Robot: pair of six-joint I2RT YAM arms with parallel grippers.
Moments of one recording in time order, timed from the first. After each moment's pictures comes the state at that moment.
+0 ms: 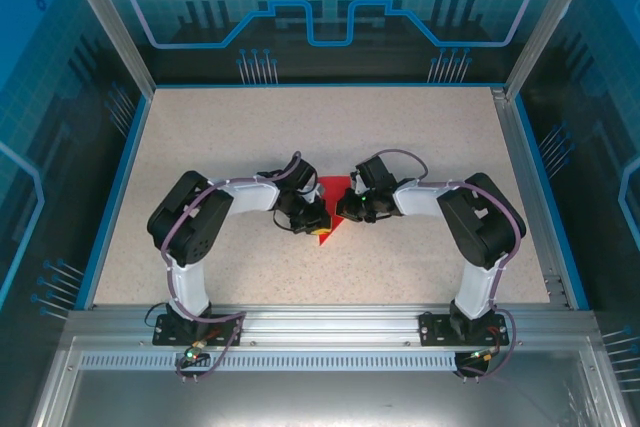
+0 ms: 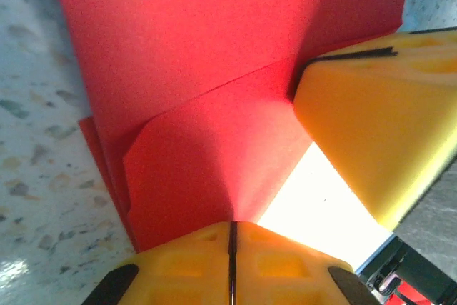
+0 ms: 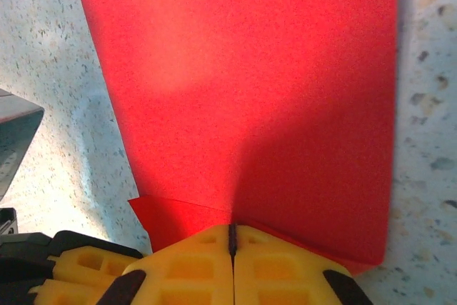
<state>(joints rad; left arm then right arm) -0.55 1.90 1.03 -0.36 0.59 -0.74 0.55 1.84 0.92 -0.10 -0.42 0.79</state>
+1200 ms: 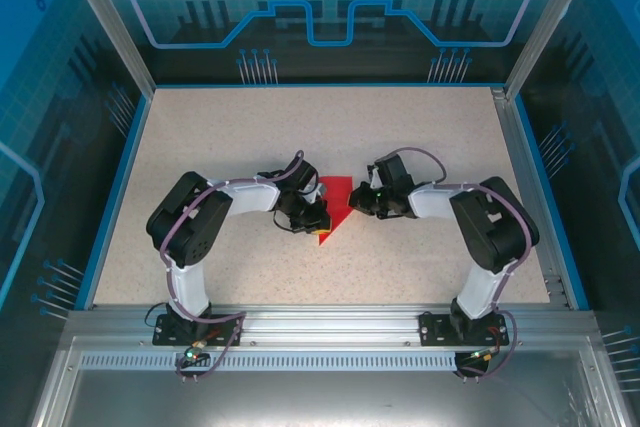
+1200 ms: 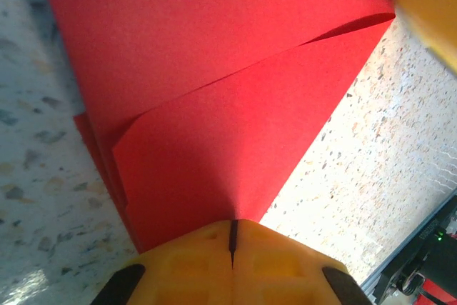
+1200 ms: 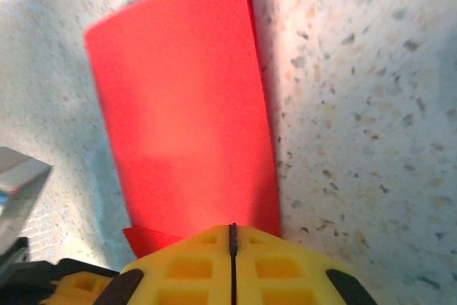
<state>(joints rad) -0.55 1.89 1.03 -0.37 0.56 -0.67 0.45 1.76 0.82 0.05 -0.40 0.78</state>
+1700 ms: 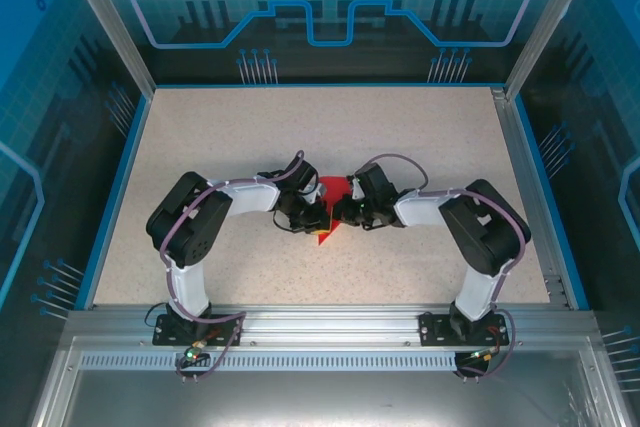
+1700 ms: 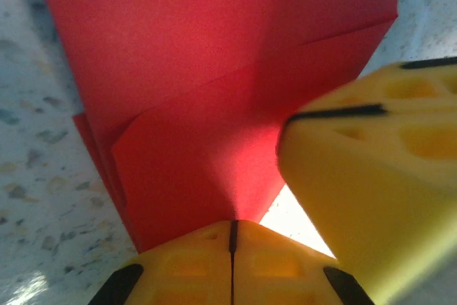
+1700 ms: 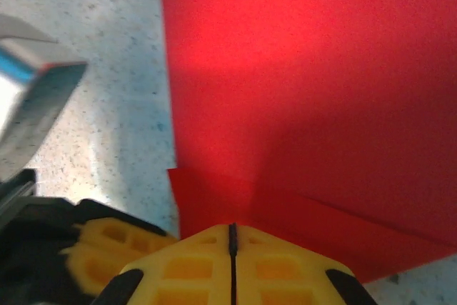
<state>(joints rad) -0.55 1.89 1.03 -0.37 0.55 -0.67 0.59 1.80 0.82 0.07 -0.40 0.79</state>
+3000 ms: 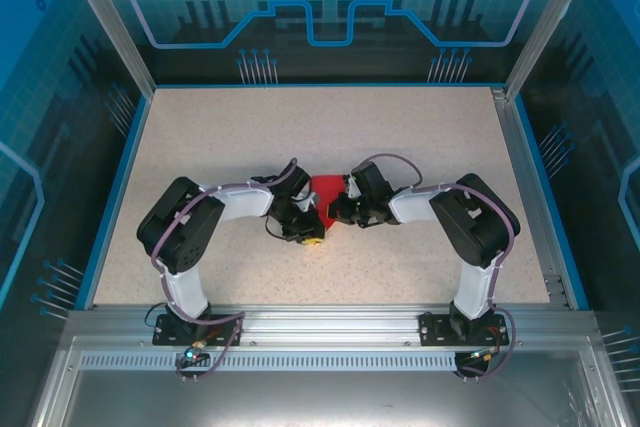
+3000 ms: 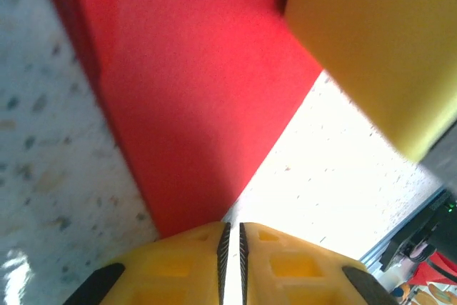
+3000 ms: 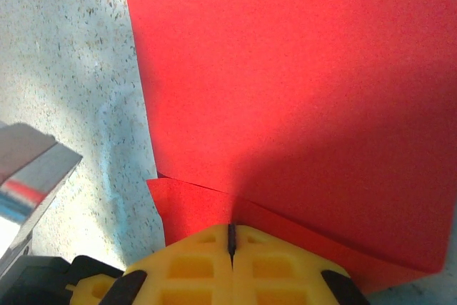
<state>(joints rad) -0.55 1.81 0.95 -0.44 0.59 -0.66 0.59 1.86 0.86 0.10 -0.44 0.80</state>
